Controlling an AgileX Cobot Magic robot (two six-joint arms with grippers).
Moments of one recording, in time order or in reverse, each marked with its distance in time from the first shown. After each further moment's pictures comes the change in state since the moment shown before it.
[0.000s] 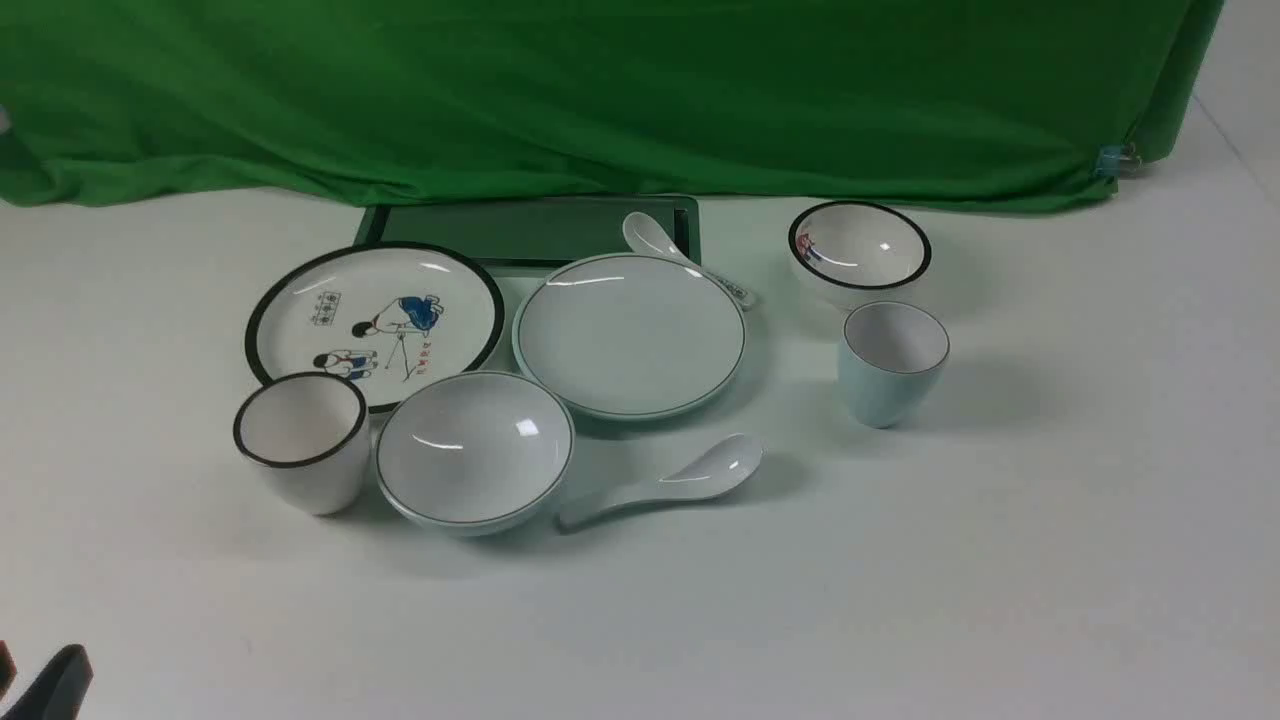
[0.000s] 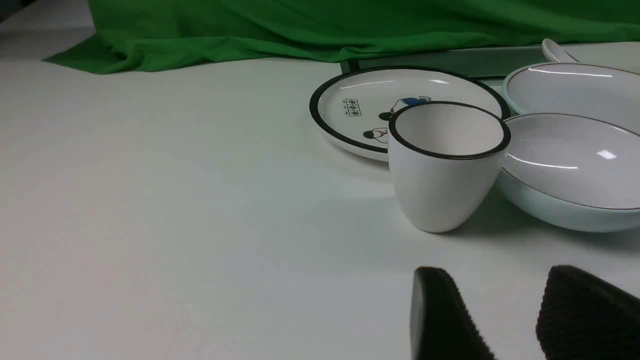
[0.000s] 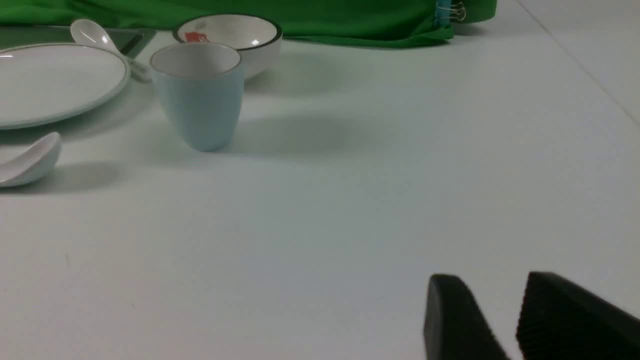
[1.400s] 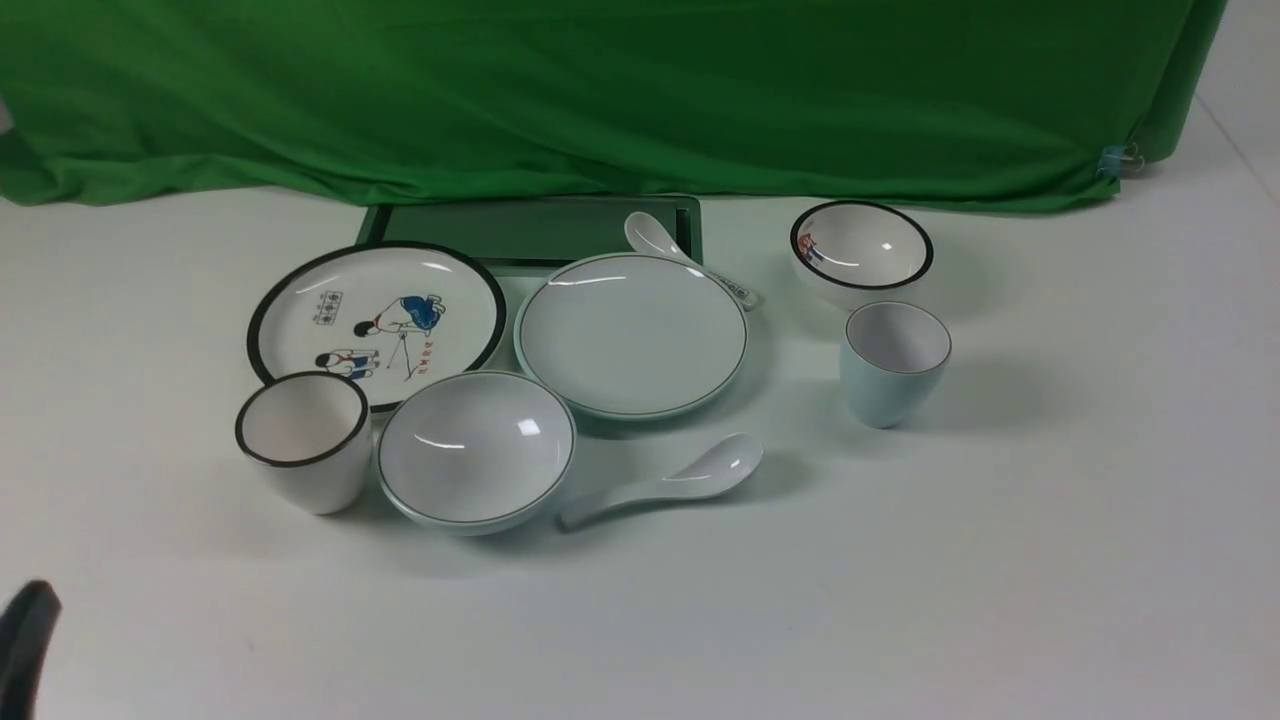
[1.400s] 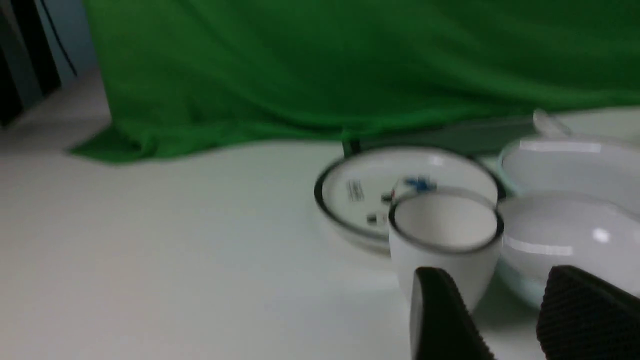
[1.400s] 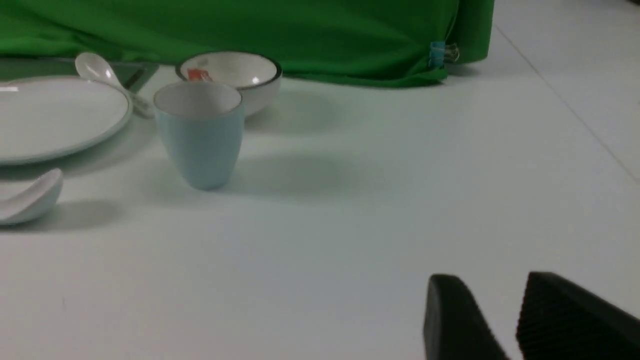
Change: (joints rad) right arm 0.000 0.000 0.000 -0.019 -0.142 0.000; left arm 0.000 0.000 0.000 0.018 -0.253 0.029
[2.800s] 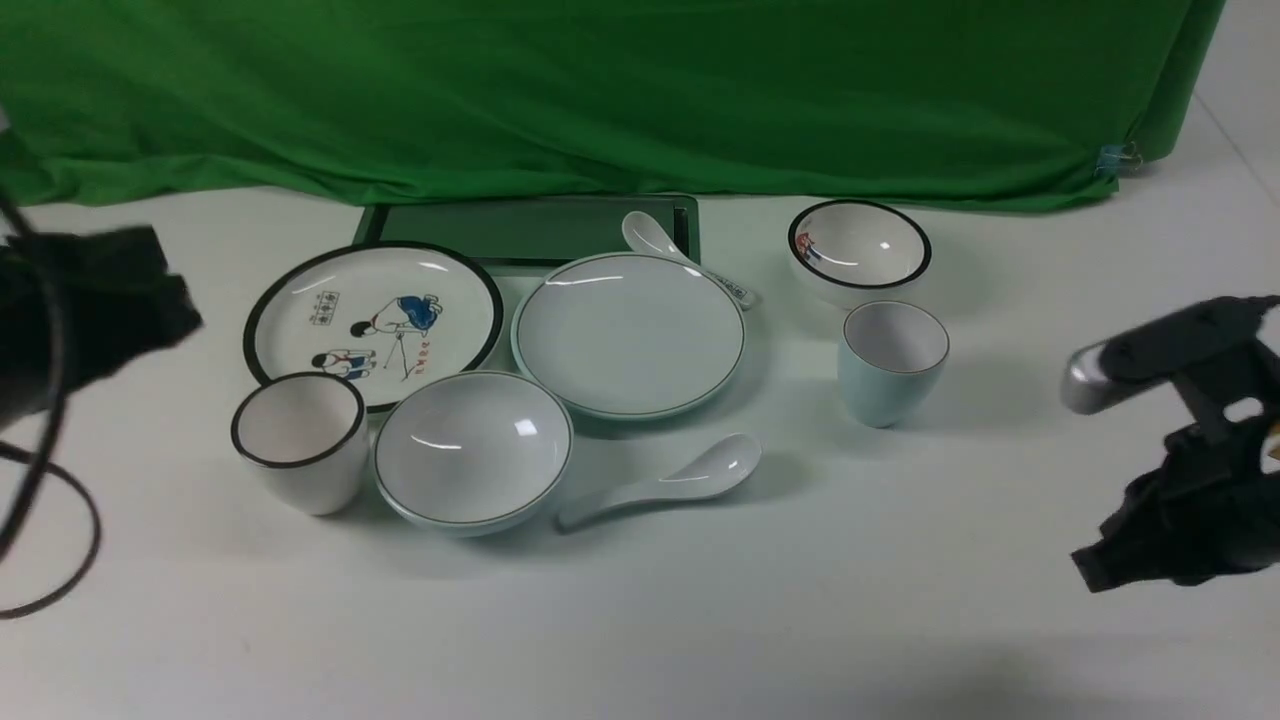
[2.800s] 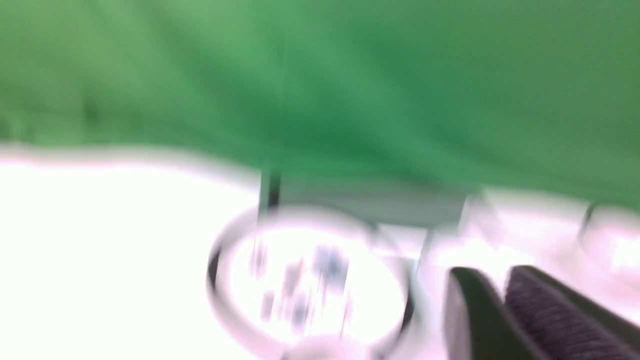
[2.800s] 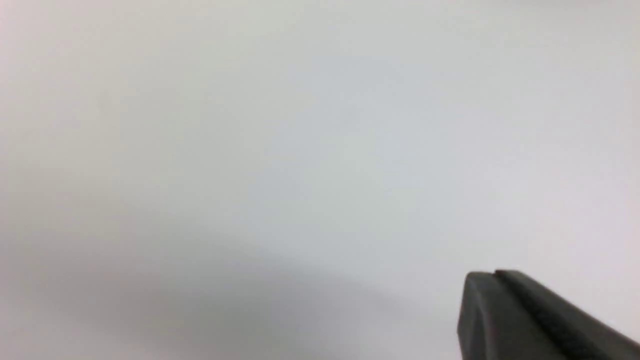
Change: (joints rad) right arm 0.240 1.344 -0.818 0.011 0.496 -0.153; left arm -0.157 0.911 -0.655 0.313 0.151 -0.599
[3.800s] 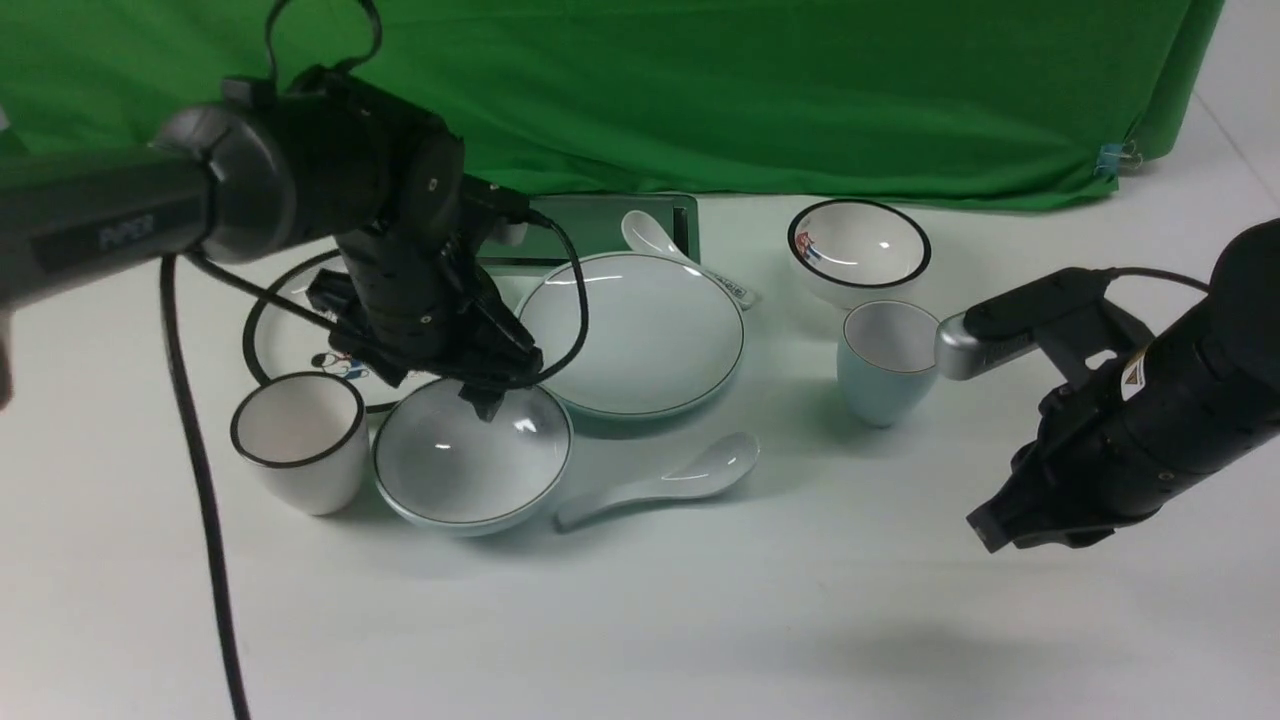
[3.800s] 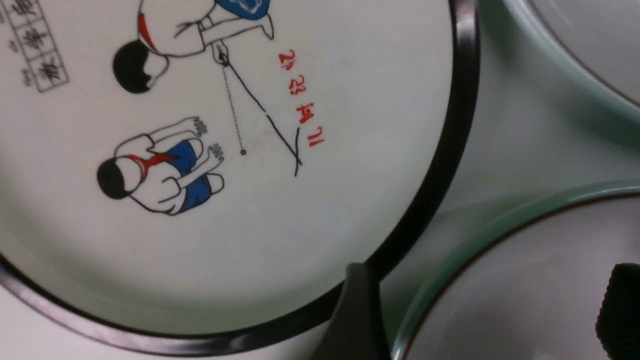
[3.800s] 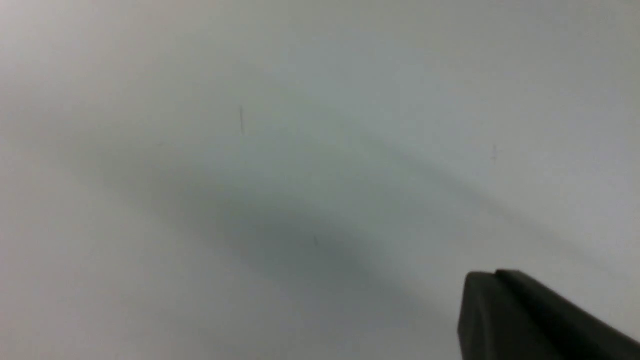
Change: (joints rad) right arm 0.078 0.183 -0.199 0.102 0.155 -0.038; left arm -0.158 1.102 -0.882 -0.217 0.729 0.515
